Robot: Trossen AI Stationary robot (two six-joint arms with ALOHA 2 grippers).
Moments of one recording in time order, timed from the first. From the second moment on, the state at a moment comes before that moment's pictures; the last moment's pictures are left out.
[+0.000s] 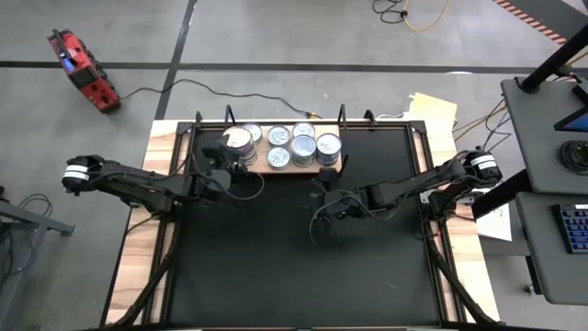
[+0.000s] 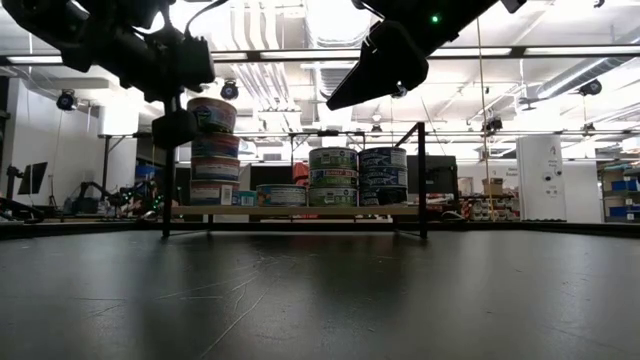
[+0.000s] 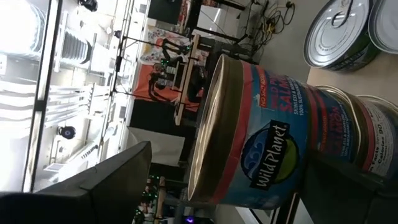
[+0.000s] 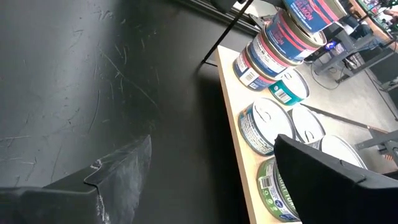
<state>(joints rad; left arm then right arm) -0.01 1.11 0.48 0.27 -1.30 0.90 0.17 1.60 1.05 -0.05 0.50 -0.24</state>
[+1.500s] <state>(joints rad) 0.06 1.06 0.53 0.11 -1.16 0.54 0.17 1.60 1.05 -0.06 0.50 -0.24</state>
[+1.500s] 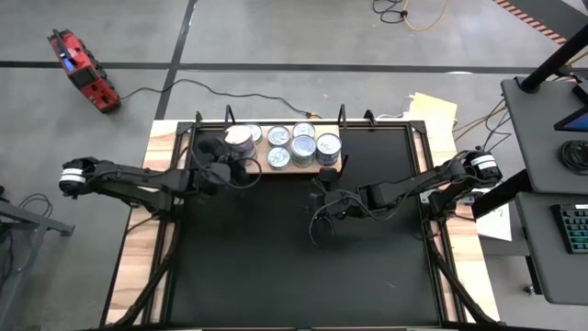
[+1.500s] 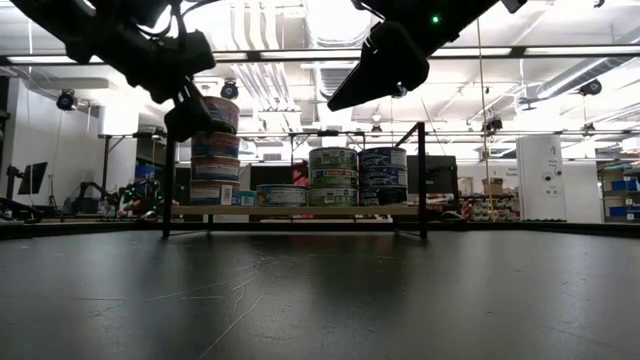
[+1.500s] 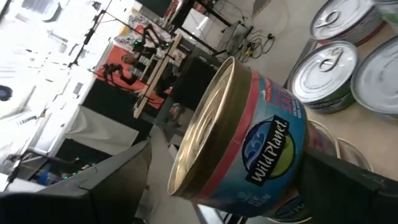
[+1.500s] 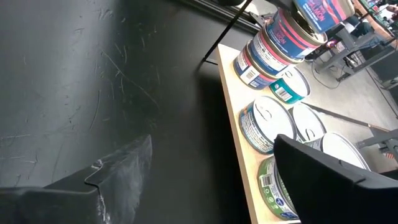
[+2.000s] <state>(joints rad) 0.10 1.06 0.53 0.09 -1.09 0.45 0.17 1.60 1.05 -0.06 0.50 -0.23</state>
